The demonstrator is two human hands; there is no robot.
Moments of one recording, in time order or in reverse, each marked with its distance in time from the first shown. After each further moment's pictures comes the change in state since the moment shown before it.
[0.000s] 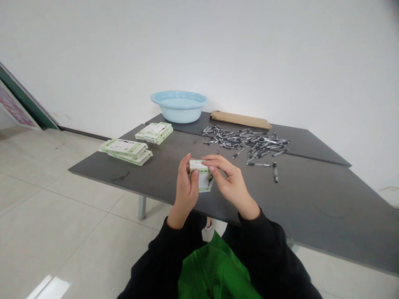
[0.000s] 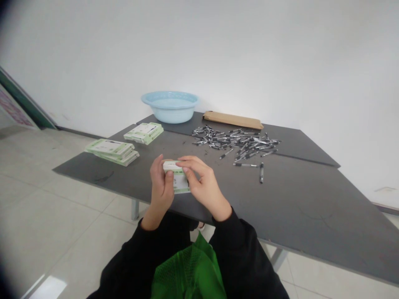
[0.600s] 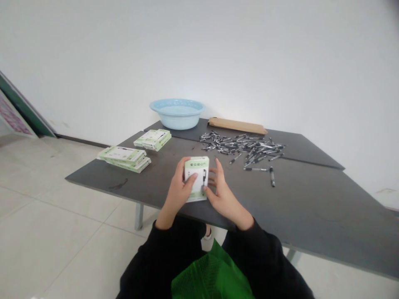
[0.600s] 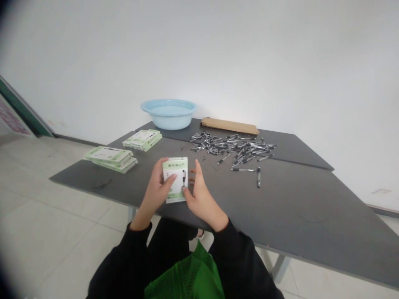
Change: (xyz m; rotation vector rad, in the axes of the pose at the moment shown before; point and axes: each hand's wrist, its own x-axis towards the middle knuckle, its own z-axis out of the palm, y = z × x) left_hand 0.021 -0.026 -0.018 -0.020 -0.229 -0.141; right_hand -0.035 0.042 0.012 0.027 -0.051 0.241
